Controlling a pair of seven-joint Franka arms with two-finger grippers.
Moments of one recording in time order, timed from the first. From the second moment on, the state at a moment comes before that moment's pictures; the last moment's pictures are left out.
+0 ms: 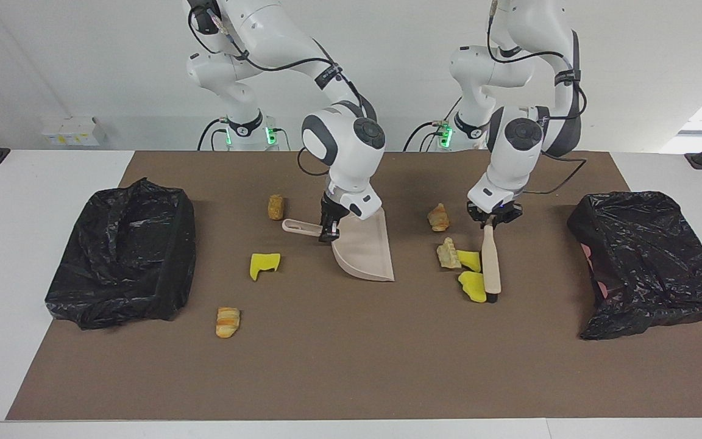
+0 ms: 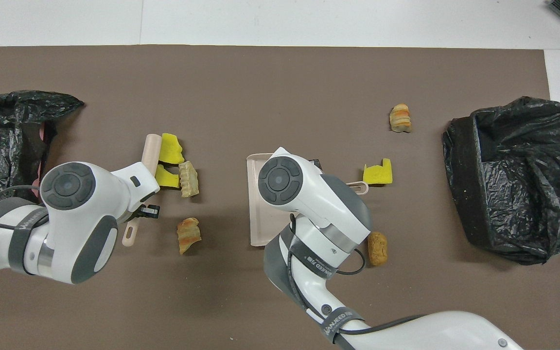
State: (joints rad) left arm -0.32 0.01 0.02 -2.29 0.12 2.23 -0.12; right arm 0.47 0.37 0.15 -1.76 -0.36 1.95 -0.85
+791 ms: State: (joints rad) left arm -0.70 0.00 0.01 -2.29 -0.10 2.23 -0.32; right arm 0.47 0.37 0.15 -1.76 -0.36 1.95 -0.85
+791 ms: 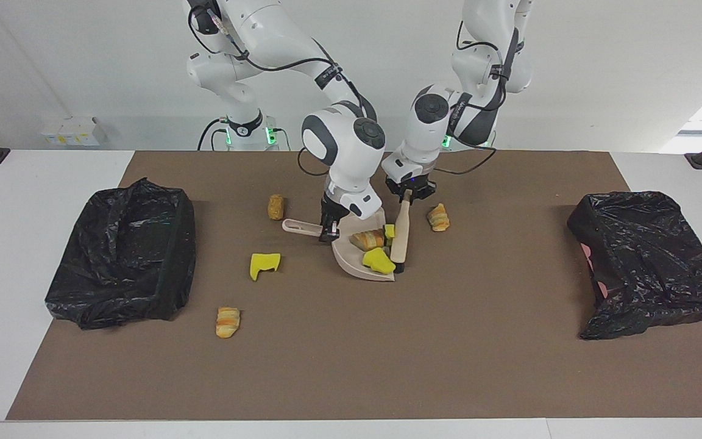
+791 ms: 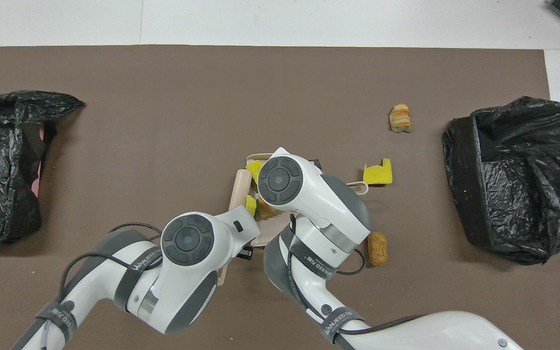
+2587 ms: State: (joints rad) left arm -0.69 -0.21 0.03 -2.39 -0.01 1.89 -1.03; right arm 0.47 0.37 0.15 -1.76 -0.36 1.95 -0.85
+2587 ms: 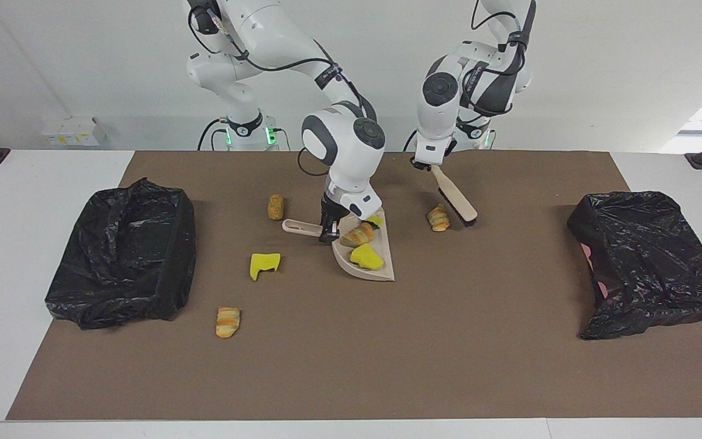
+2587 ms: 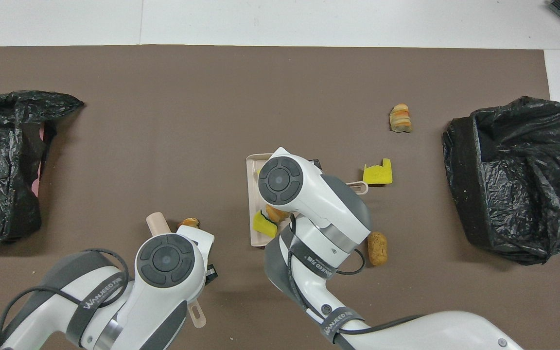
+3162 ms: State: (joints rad) left arm -0.74 -0.11 0.02 -2.35 -0.08 2.18 -0.83; right arm 0.47 0.36 0.15 -1.79 -0.36 2.00 -0.85
